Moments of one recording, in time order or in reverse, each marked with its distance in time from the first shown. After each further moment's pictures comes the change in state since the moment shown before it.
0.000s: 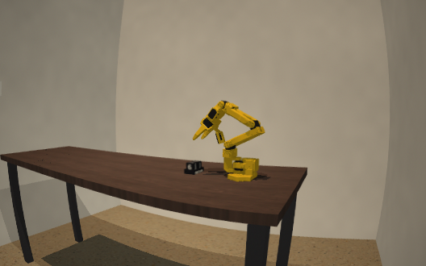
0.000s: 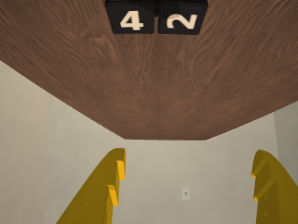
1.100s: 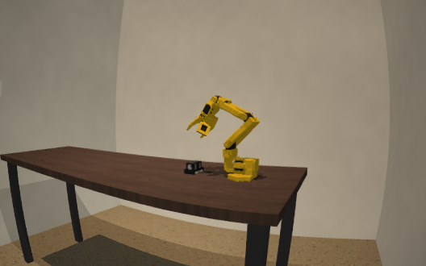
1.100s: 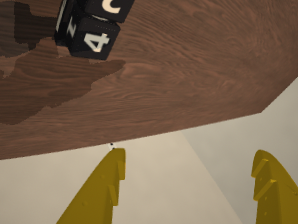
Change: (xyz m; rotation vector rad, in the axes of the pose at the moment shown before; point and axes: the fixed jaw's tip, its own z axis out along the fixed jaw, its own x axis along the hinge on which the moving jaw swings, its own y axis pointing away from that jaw) arm 0.009 0.003 0.002 -0.075 -0.100 1.053
